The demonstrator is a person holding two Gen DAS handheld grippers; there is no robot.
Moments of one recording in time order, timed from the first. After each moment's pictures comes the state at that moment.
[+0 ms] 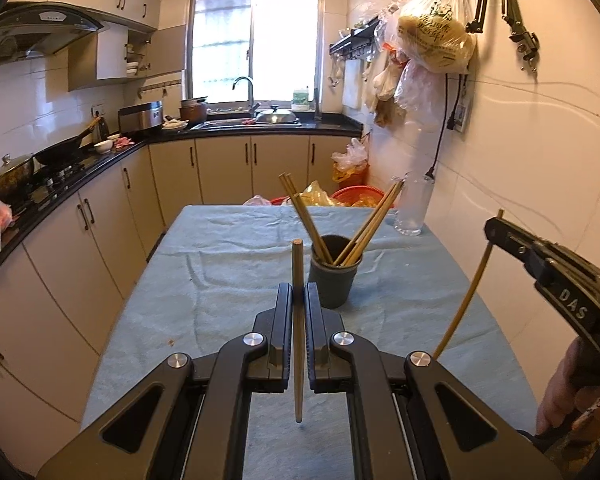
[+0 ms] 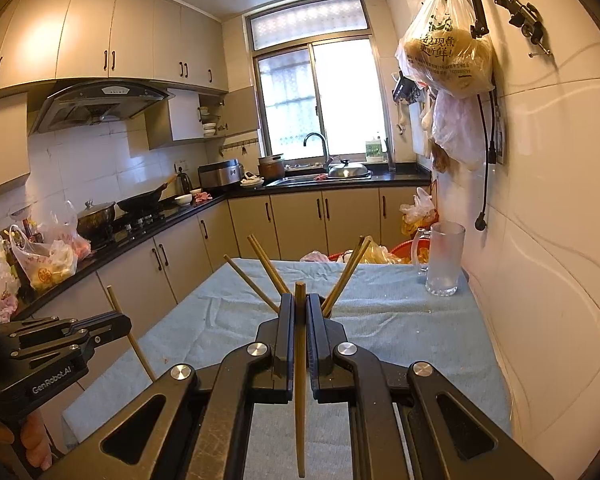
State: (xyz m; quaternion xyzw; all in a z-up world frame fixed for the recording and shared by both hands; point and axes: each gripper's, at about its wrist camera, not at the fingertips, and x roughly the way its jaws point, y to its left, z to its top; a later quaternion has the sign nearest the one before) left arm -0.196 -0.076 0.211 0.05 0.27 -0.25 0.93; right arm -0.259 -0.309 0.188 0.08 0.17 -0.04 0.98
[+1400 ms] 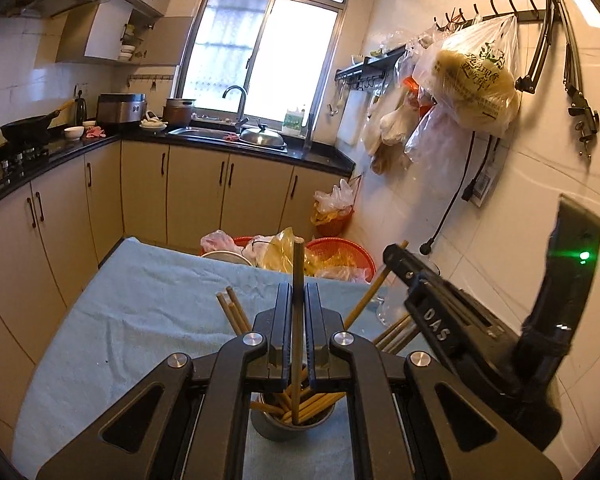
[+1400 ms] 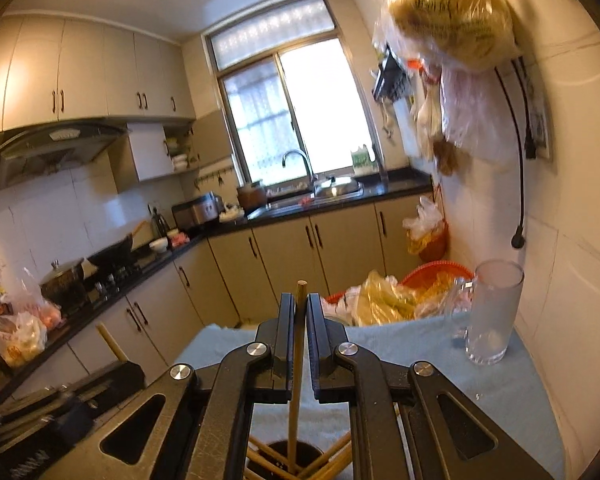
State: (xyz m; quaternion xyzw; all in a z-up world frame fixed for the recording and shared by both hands) left arm -0.032 -0.177 0.220 -0.05 0.26 -0.28 0.92; right arm -0.046 -0.378 0.188 0.15 0.14 -0.06 0.98
